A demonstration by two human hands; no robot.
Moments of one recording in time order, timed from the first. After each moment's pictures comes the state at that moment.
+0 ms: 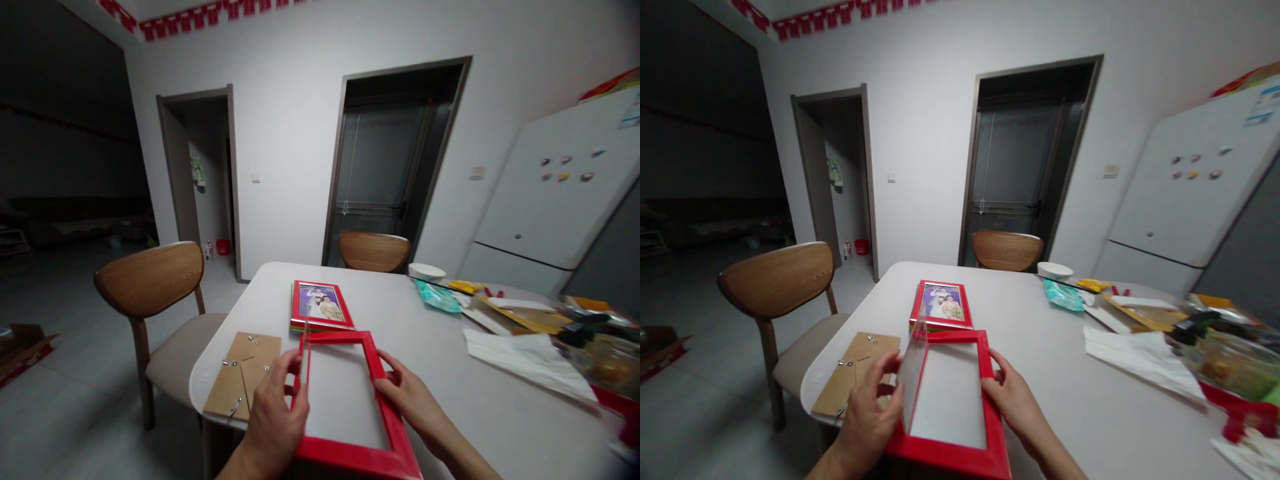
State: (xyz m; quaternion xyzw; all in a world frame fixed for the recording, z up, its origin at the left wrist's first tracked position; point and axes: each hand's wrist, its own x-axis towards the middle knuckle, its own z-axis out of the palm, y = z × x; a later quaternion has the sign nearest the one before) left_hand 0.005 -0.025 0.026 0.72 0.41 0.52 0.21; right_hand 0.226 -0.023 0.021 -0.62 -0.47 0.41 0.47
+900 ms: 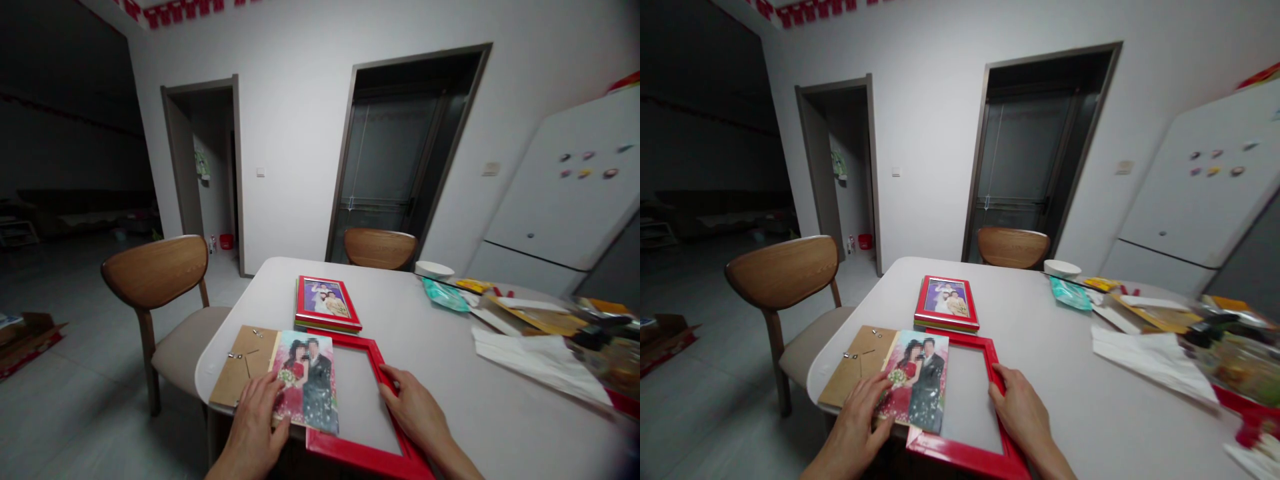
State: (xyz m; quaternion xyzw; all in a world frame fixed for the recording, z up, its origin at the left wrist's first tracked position) left_hand -0.041 -0.023 -0.027 0.82 0.47 0.32 0.09; right_hand 0.247 -0.007 -0.031 -0.76 -0.61 0.06 0.22
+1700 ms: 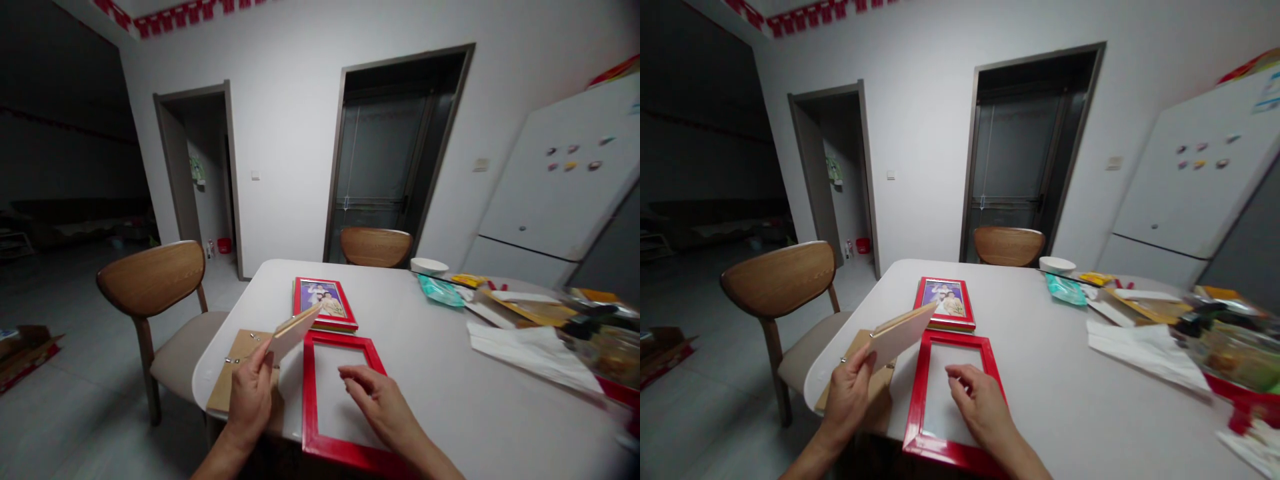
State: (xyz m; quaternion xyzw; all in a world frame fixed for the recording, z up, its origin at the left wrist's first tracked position) left_hand -0.023 -0.001 0.023 0.64 0.46 0.56 0.27; right_hand 0.190 -0.022 0.006 -0.58 -0.65 0.29 0.40
